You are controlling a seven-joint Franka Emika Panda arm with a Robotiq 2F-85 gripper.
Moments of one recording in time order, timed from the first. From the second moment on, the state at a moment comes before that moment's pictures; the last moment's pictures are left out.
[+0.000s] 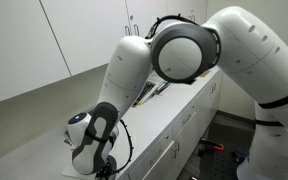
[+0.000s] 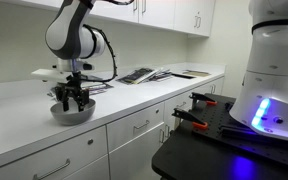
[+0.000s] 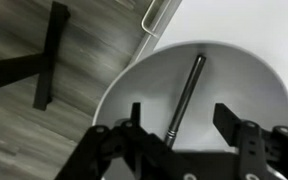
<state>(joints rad) 0.37 0.80 -0.01 -1.81 0.09 2.65 1.53</state>
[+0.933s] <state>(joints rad) 0.37 0.86 -0.02 -1.75 0.13 2.64 1.54</state>
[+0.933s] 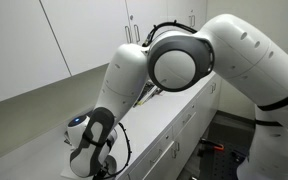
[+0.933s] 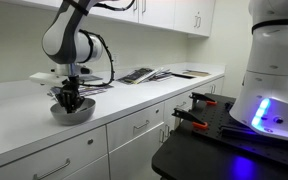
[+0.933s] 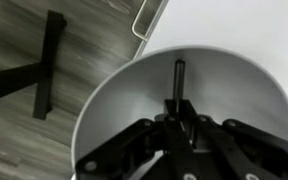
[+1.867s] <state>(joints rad) 0.27 0.65 0.05 -1.84 0.27 2.64 1.43</state>
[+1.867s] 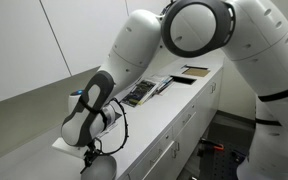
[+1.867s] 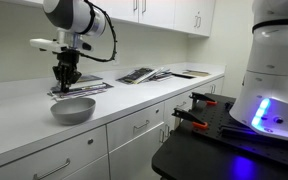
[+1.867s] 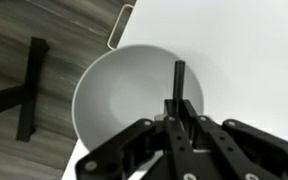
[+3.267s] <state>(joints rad) 0.21 0.67 -0.19 -1.89 0.27 2.66 1.69</state>
